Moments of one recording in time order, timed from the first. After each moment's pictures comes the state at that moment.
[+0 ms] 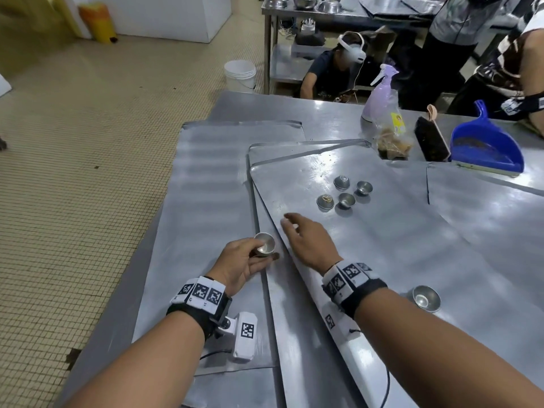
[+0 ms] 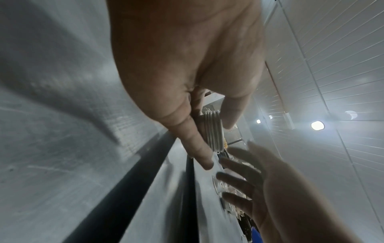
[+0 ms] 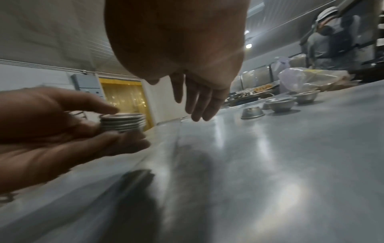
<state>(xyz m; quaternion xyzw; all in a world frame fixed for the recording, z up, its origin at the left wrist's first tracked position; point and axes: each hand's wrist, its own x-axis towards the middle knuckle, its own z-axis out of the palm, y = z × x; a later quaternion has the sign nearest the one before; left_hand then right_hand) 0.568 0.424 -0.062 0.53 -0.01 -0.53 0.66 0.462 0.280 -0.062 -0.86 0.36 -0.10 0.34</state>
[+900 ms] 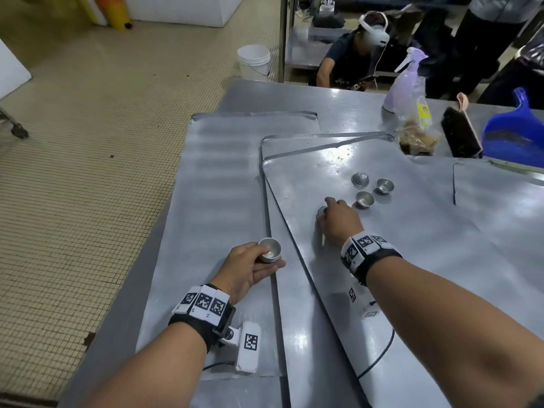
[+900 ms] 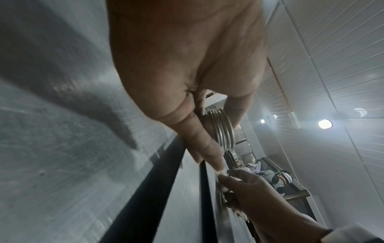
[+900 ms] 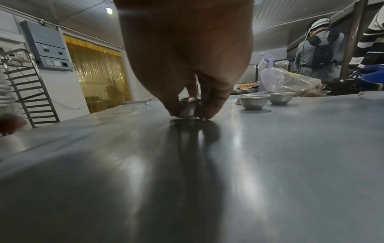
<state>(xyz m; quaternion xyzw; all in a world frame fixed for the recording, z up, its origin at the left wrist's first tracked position) 0.574 0.427 -0.071 0.54 0.02 -0.53 0.65 0.479 0.199 -0.086 -0.89 0.42 0.02 0.18</state>
